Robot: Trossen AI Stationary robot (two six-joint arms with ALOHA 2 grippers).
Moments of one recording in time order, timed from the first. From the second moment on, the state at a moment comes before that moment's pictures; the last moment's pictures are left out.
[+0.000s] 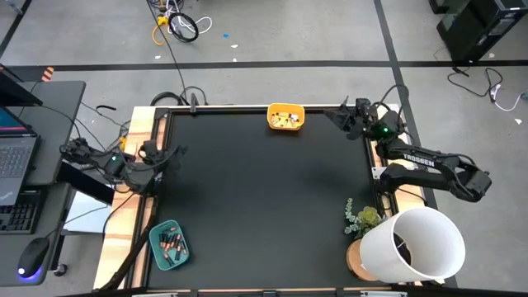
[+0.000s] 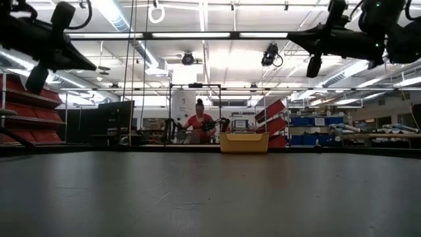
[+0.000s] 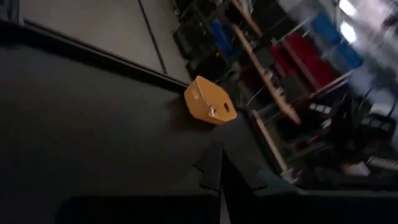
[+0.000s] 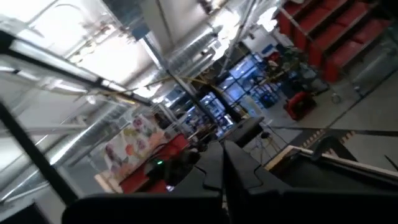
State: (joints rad) left arm -0.41 0.22 0.38 -0.64 -1.10 -1.33; right arm -0.83 0.94 0.30 1.01 -0.56 0.92
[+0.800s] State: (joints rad) left arm -0.37 0.00 0.13 -0.44 -1.27 -1.17; right arm -1.02 0.94 0.01 1.13 -0.62 0.97
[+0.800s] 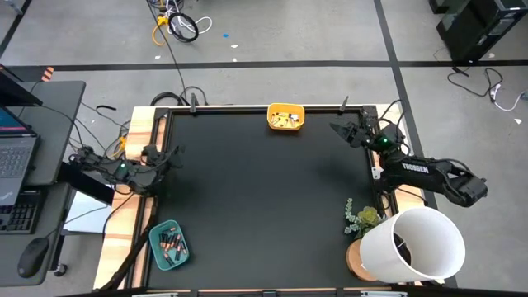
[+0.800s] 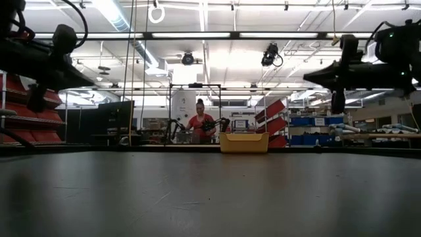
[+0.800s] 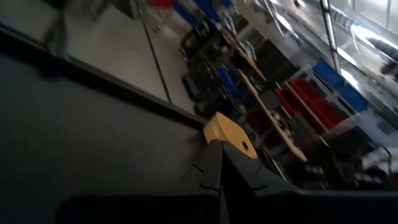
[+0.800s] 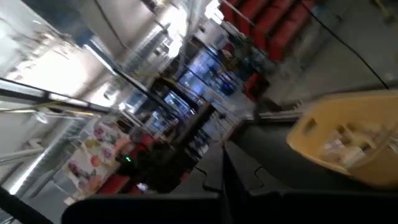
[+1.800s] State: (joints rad) left arm -0.32 0.00 0.13 -0.44 -1.38 -0.92; right arm -1.02 0.80 0.01 0.93 -0.62 0.86
